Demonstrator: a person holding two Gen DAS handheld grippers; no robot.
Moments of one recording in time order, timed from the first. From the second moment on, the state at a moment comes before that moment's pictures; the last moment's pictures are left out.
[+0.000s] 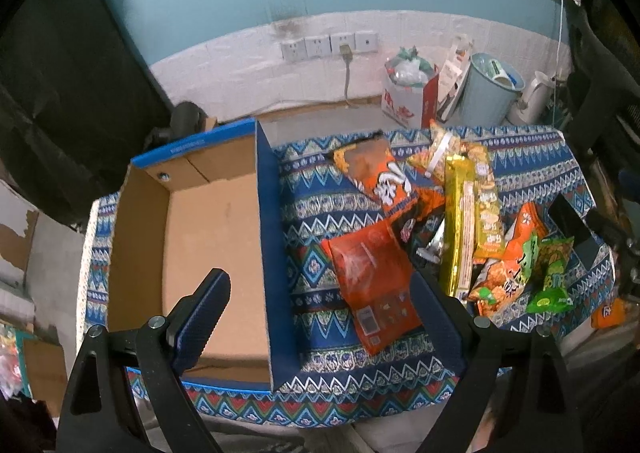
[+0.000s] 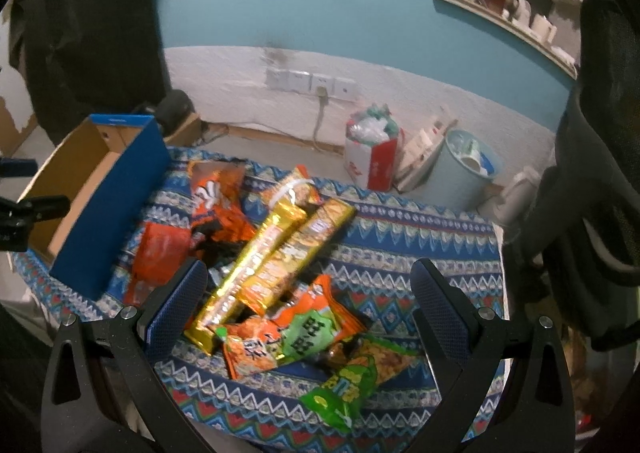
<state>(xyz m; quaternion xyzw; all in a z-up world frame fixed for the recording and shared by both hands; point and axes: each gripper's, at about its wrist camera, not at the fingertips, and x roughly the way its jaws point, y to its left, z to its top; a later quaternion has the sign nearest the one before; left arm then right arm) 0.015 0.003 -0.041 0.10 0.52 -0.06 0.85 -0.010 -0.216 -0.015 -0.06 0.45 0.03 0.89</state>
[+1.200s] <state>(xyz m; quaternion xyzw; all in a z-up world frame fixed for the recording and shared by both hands) 0.066 -0.047 -0.183 0.07 0.65 0.00 0.76 -0.009 -0.299 -0.157 0.04 0.63 -0.10 0.77</state>
